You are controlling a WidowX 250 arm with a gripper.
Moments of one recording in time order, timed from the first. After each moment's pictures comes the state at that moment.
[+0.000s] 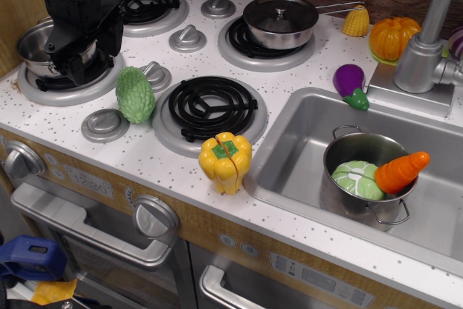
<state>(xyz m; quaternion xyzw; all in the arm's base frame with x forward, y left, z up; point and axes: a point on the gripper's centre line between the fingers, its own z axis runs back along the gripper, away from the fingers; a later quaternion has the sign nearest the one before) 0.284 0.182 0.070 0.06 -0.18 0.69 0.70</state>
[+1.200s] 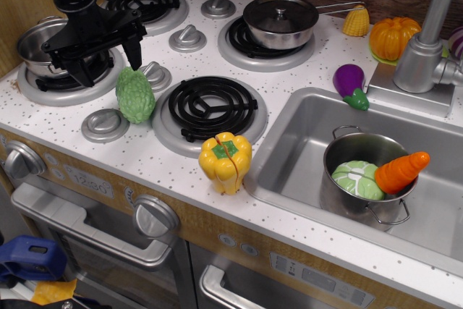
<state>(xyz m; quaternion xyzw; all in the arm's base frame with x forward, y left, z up) 0.295 0.172 0.055 -0.01 -0.17 0.43 0.88</state>
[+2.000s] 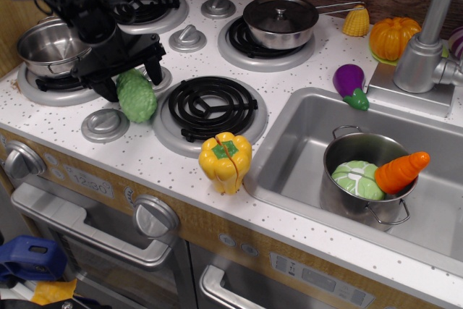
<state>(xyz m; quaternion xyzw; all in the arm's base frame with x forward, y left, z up) 0.321 0.165 0.014 -0.05 -0.22 0.41 0.88</state>
